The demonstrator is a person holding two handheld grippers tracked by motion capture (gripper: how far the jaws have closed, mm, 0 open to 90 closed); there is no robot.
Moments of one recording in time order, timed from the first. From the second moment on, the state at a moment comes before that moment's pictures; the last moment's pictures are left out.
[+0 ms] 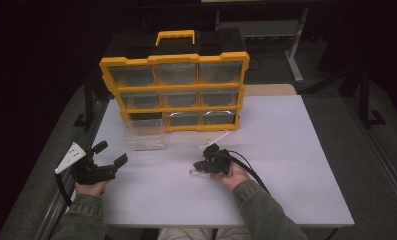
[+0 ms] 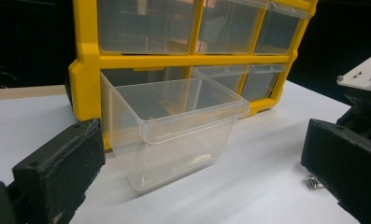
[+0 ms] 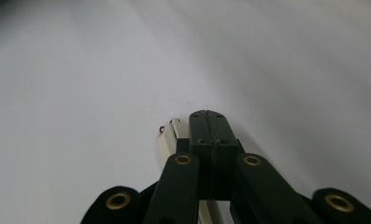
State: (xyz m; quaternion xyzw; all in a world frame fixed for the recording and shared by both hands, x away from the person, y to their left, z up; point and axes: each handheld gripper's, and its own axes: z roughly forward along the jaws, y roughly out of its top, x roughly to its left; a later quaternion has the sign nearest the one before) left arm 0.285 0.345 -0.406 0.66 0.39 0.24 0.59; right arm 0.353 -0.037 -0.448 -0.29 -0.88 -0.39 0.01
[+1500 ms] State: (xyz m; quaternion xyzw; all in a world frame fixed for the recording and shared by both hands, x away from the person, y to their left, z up) left arm 0.285 0.345 -0.407 0.66 0.39 0.24 0.59; right arm 0.346 -0.048 -0.435 -0.22 -0.91 -0.35 -0.01
